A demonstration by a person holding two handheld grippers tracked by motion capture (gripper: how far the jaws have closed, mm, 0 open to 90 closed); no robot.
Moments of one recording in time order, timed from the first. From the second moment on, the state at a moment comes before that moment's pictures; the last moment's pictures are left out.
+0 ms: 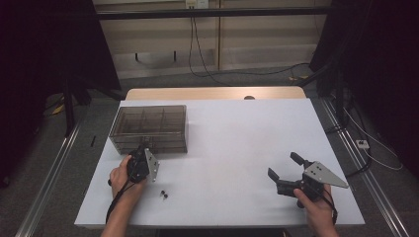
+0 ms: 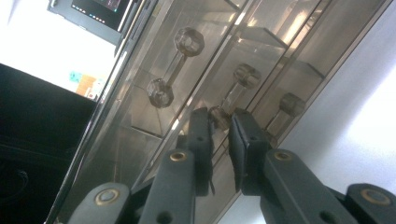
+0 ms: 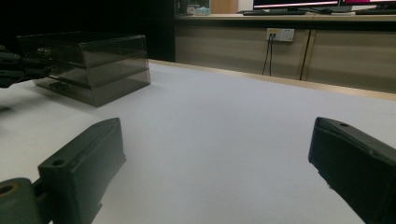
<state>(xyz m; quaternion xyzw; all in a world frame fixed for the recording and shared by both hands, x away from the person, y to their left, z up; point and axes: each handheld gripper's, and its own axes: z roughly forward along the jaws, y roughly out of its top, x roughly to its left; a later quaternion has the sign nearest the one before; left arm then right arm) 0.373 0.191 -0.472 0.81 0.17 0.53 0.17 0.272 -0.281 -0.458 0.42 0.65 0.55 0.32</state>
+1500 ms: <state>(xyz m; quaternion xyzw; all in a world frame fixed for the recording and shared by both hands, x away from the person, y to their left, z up) 0.371 0.187 -0.468 0.82 0.16 0.53 0.14 0.272 -0.279 -0.458 0.41 0.65 0.55 0.32</state>
